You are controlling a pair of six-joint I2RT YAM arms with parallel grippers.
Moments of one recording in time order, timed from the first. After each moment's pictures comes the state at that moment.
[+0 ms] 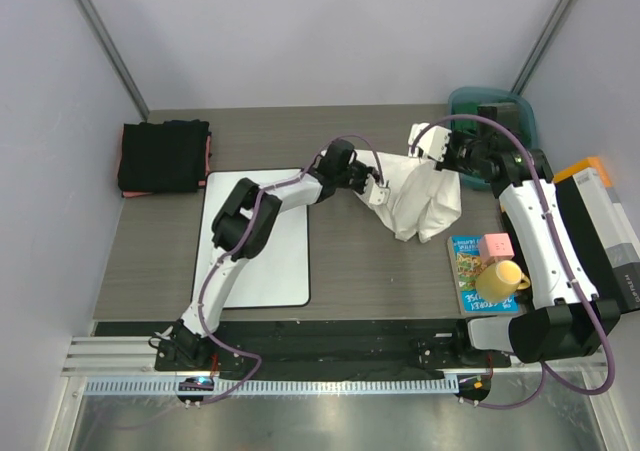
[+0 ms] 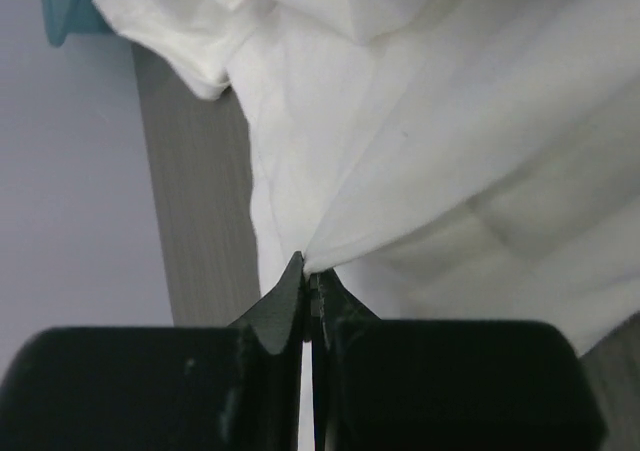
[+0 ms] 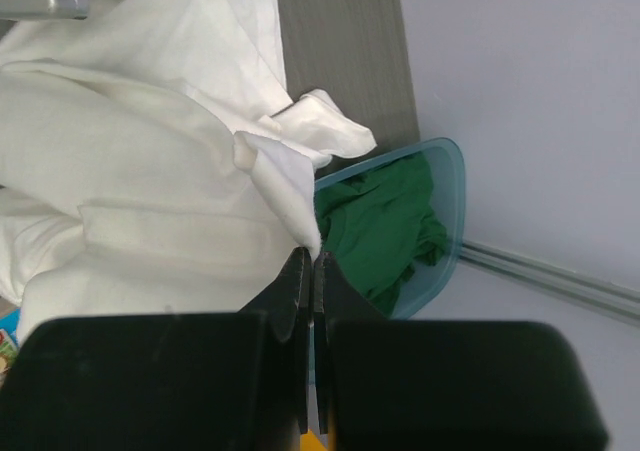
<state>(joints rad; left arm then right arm) -0.66 2.41 1.76 0.13 0.54 1.35 0.09 1.30 1.43 -0.83 -0.29 -1.25</state>
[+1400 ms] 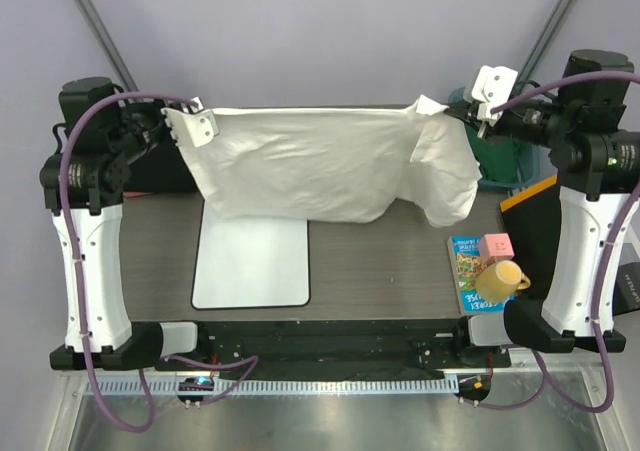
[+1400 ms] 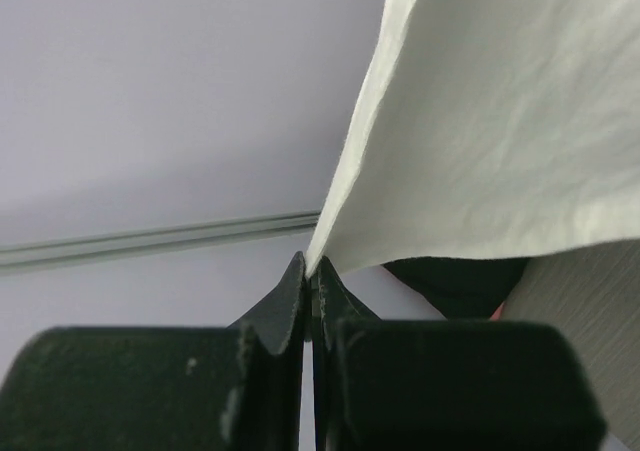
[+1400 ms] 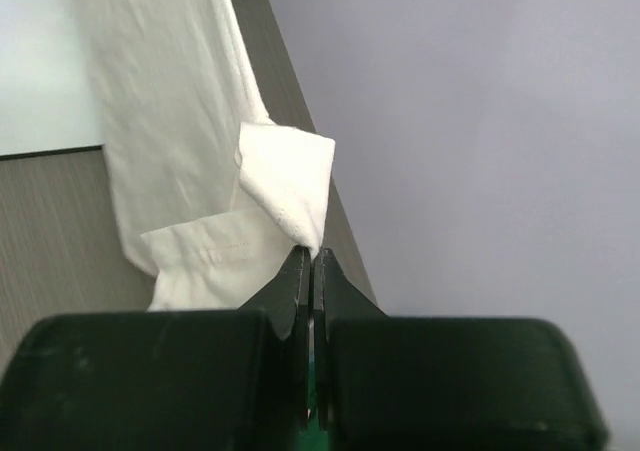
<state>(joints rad) -0.01 1.29 1.94 -1.08 0.30 1.35 -0.01 1.39 2.16 -1.17 -0.89 -1.01</state>
